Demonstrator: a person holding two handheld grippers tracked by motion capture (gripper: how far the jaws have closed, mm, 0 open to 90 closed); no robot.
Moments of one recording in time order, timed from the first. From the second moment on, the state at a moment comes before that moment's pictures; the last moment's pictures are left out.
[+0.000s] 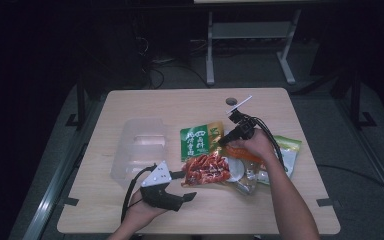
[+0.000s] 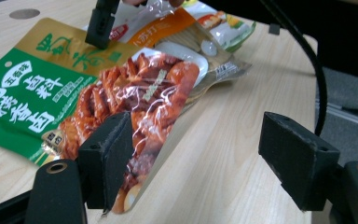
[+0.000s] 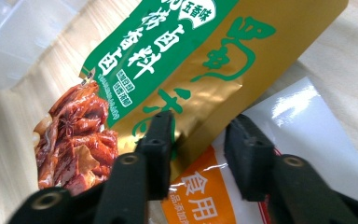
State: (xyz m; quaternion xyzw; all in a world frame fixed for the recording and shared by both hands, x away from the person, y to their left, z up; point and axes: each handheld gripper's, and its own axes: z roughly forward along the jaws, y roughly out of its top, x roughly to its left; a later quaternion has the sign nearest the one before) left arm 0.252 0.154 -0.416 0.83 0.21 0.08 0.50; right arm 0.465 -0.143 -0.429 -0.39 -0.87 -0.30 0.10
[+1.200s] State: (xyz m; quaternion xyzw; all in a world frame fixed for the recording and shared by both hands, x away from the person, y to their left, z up) left arm 0.267 0.153 -0.403 0.81 0.26 0.08 0.52; right arm 0.383 -0.163 -0.349 -0.29 -0.86 -0.41 0.02
